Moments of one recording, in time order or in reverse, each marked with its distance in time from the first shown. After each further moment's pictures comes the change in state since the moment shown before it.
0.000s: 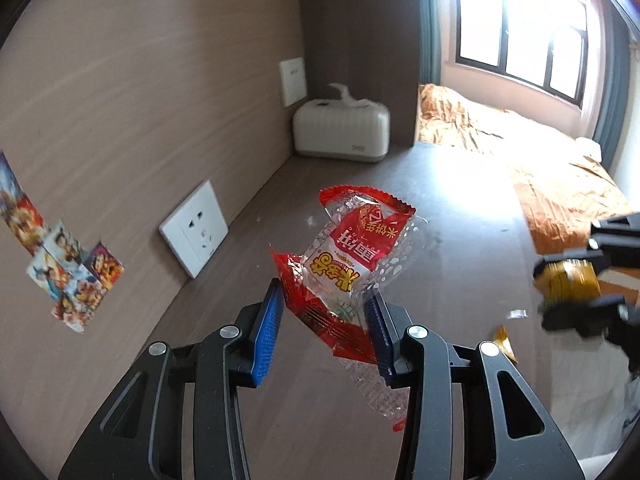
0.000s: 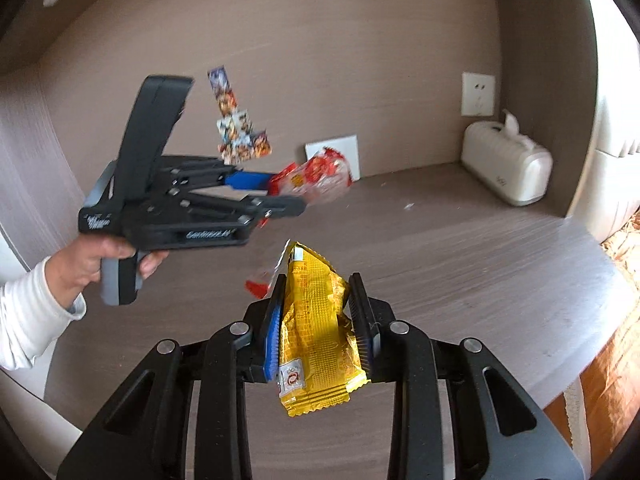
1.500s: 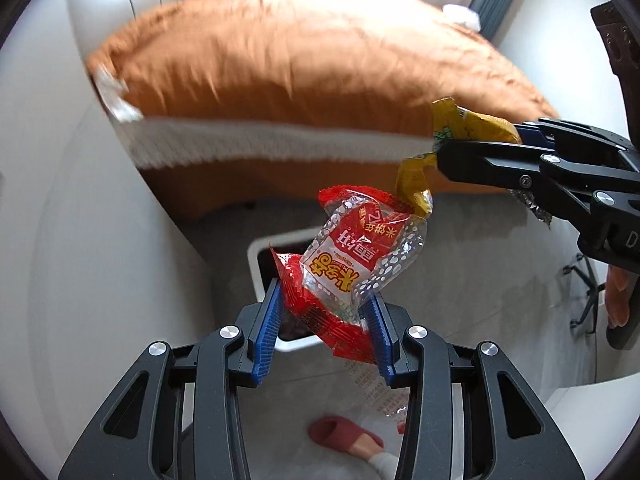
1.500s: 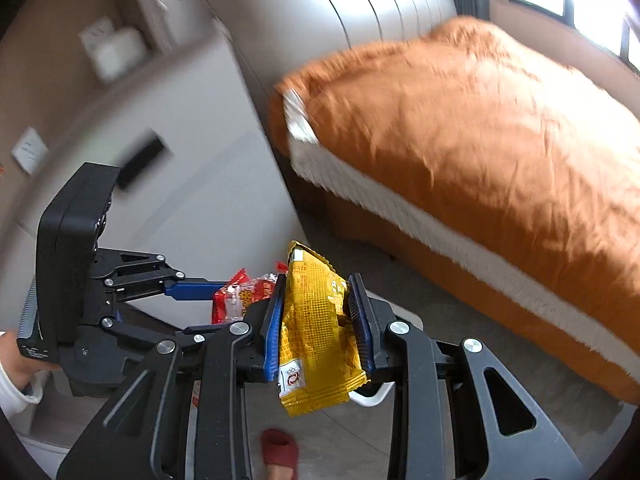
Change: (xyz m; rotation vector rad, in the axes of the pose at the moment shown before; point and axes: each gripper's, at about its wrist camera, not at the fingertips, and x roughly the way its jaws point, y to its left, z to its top) left arm 0.339 -0.472 -0.070 0.297 0.388 -0.516; right arm -0.068 -0.366 -0.343 0.549 0.162 -0.479
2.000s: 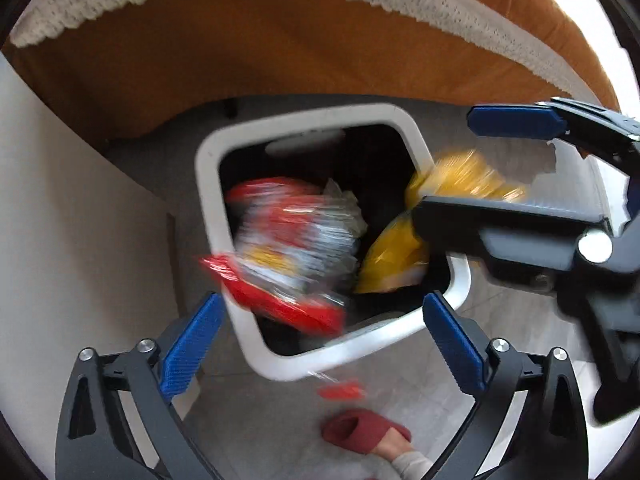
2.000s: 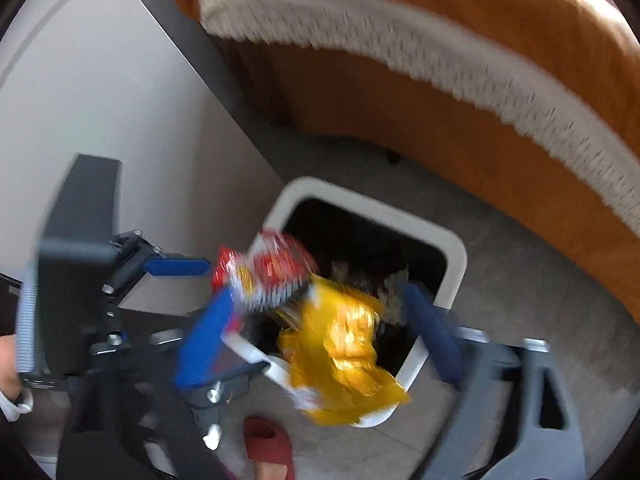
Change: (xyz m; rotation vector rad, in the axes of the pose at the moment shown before) left arm 0.230 0.029 -0.048 0.013 0.259 -0.005; right arm 0.210 -0.071 -0.089 0.102 0.240 0.012
